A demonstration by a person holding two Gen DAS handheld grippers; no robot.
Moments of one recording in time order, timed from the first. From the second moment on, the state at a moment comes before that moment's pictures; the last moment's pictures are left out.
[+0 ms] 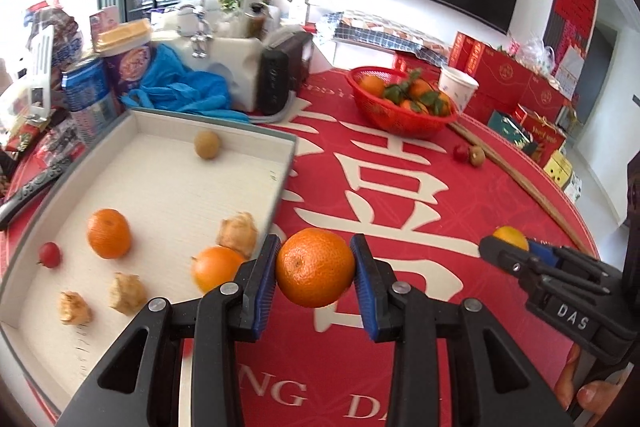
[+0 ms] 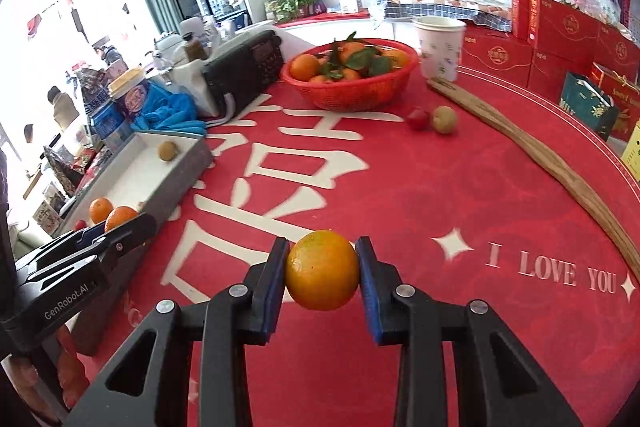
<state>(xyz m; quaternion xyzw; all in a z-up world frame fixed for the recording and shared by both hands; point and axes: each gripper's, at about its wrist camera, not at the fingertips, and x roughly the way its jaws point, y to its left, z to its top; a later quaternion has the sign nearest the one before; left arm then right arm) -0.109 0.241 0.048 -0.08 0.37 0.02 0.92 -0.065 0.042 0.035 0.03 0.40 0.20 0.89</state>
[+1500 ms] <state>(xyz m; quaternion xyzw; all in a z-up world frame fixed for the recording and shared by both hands) -0.125 0.358 0.039 -0.16 0.38 0.17 0.89 -0.038 0.239 0.050 -0.03 0.44 0.32 0.84</state>
